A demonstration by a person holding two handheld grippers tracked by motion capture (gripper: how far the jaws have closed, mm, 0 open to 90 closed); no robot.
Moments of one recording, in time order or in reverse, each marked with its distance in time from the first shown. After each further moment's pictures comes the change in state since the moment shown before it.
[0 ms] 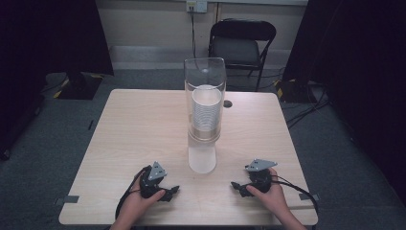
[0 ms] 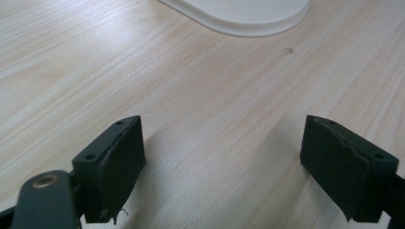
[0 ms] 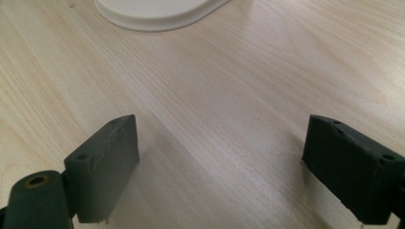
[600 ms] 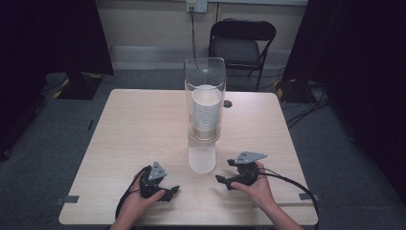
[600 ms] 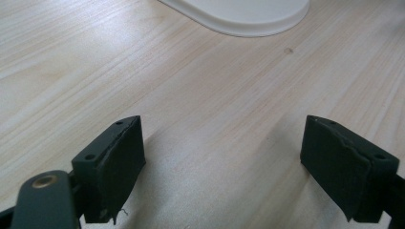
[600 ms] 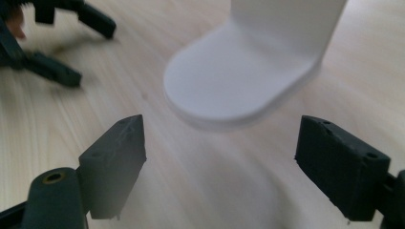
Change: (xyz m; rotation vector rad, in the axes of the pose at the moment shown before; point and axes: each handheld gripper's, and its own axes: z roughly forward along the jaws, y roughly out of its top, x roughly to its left) left arm 0.000 0.000 0.000 0.001 -0.001 0.000; right arm 0.020 0.047 0.014 -0.139 0.149 0.019
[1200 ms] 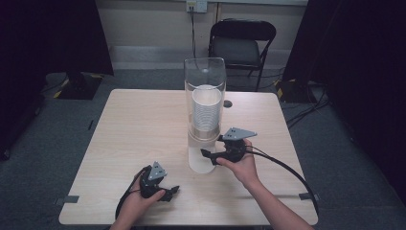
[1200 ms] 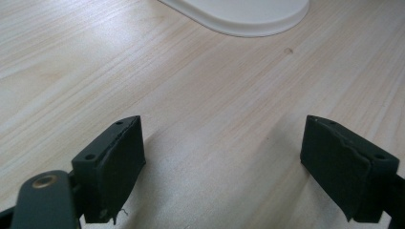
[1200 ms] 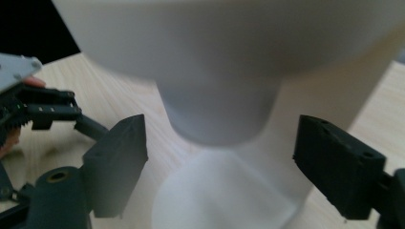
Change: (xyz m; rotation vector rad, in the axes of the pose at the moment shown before) left arm 0.000 0.000 0.000 -0.001 0.001 -0.001; right arm -0.003 0.078 0.021 -0.175 -0.018 -0.042
